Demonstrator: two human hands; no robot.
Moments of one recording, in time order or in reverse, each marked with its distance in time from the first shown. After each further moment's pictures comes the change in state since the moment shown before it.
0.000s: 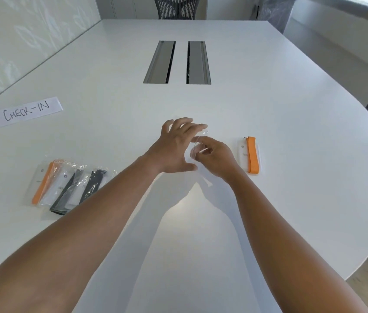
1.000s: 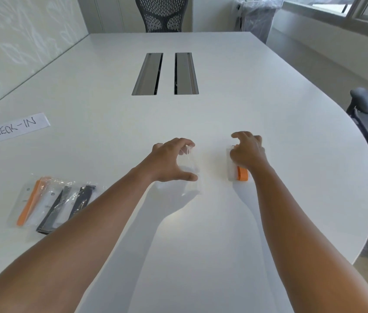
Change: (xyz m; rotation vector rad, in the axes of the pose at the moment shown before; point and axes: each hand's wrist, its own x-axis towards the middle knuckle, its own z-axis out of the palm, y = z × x) left_hand 0.009 0.003 0.006 -0.381 -0.105 -0.178; right_hand 0.020 0.020 -0.091 -0.624 0.270 0.206
